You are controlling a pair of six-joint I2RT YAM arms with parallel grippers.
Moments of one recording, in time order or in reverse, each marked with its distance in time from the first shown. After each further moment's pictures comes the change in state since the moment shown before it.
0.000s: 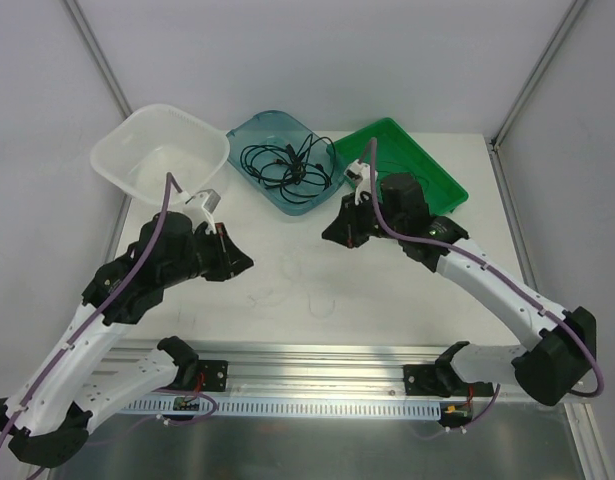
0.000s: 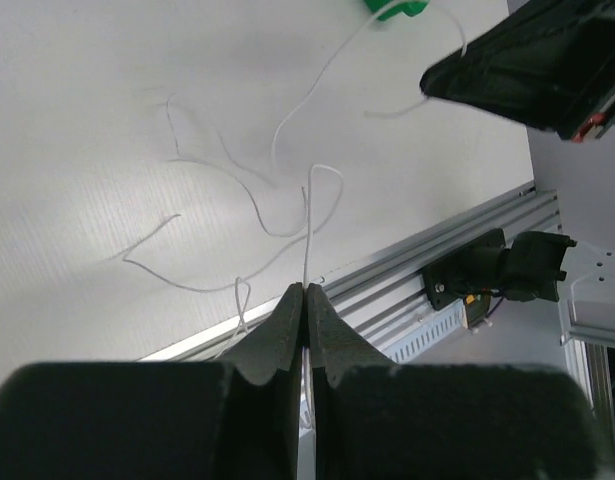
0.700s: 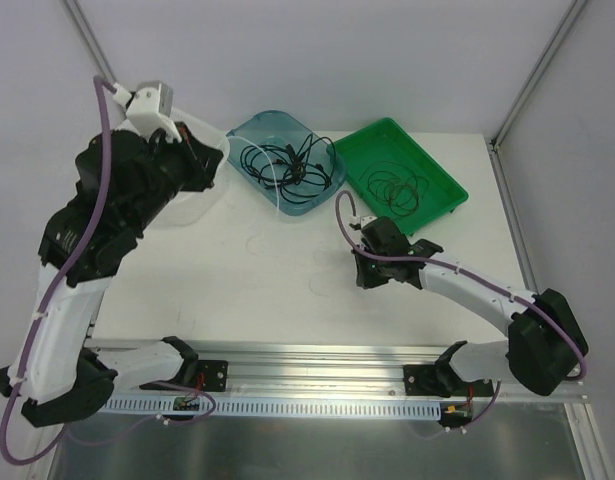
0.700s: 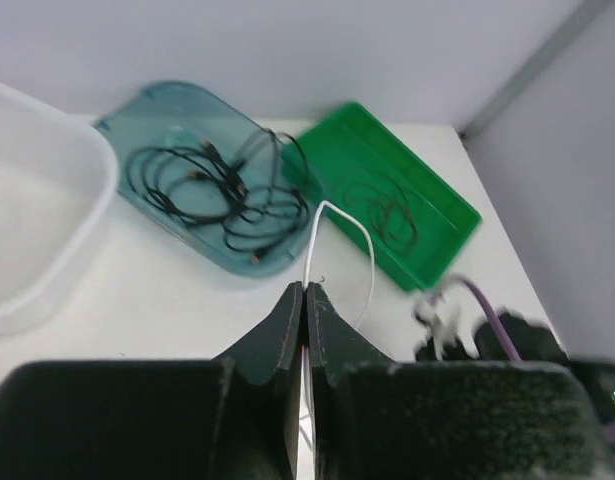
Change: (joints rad) left arm 0.022 0.278 0.661 -0.009 -0.301 0.232; right arm 0.000 0.058 -0.255 -0.200 0.451 -0.020
